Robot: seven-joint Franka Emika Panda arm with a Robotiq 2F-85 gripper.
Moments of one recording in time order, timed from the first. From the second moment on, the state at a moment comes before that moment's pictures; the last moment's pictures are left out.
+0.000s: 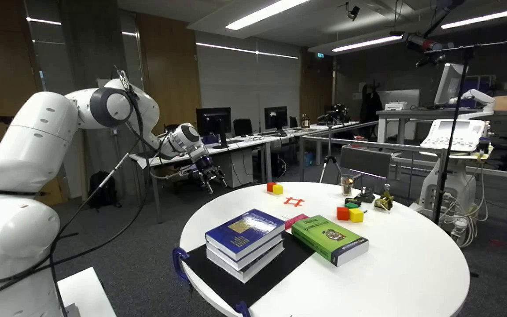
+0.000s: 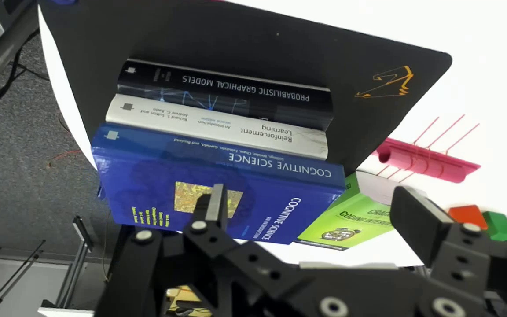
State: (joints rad) arm 0.45 0.56 -0.04 -1.57 -0.62 1.92 2.05
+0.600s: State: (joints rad) arm 0.34 0.28 0.04 -1.88 -0.59 1.99 1.79
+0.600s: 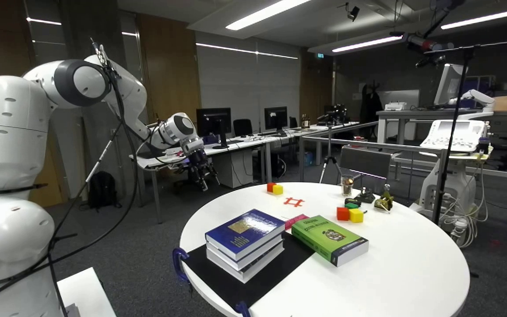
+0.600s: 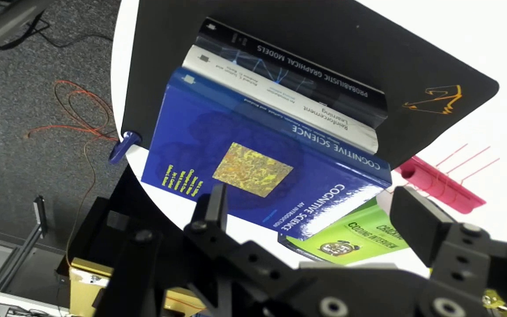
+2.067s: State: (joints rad) arm 0.06 -0.11 0.01 -2.27 -0.40 2.27 1.03
